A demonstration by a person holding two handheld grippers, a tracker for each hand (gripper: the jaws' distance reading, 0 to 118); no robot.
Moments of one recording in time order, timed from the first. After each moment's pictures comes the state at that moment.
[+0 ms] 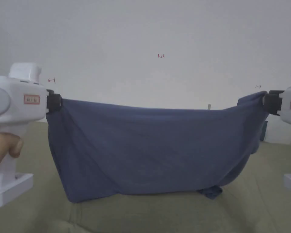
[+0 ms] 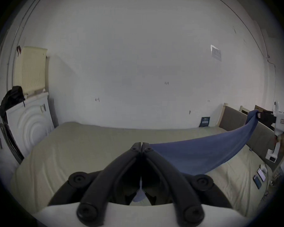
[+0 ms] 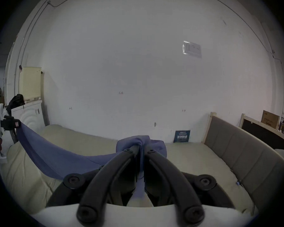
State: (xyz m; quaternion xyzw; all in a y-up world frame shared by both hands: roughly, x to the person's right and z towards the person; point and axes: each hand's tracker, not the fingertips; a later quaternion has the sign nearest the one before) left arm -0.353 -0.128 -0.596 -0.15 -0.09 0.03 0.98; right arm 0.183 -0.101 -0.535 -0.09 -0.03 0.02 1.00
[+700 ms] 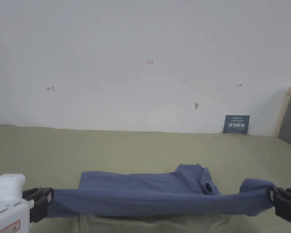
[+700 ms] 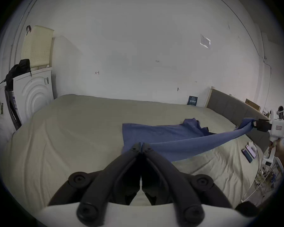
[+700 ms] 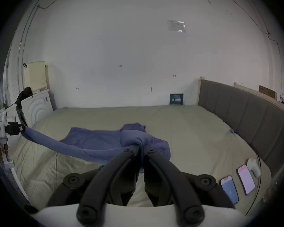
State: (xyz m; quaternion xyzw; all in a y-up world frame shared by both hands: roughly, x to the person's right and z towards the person) left arm -0.358 -0.247 -0.386 -0.21 -0.12 0.04 0.97; right arm 0.197 -0.238 -0.322 -0.17 -0.04 -0.03 0.98
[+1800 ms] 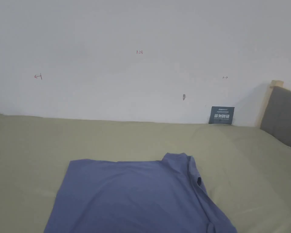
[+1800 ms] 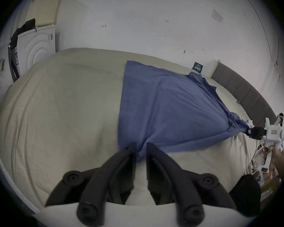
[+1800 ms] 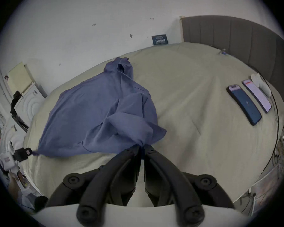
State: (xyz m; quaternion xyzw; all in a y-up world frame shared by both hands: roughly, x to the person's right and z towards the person) left arm -0.371 -0.382 -0.314 -0.37 -0.11 0.08 0.92; right arm 0.208 -0.375 -0.252 -0.37 -0.08 -0.18 0.91
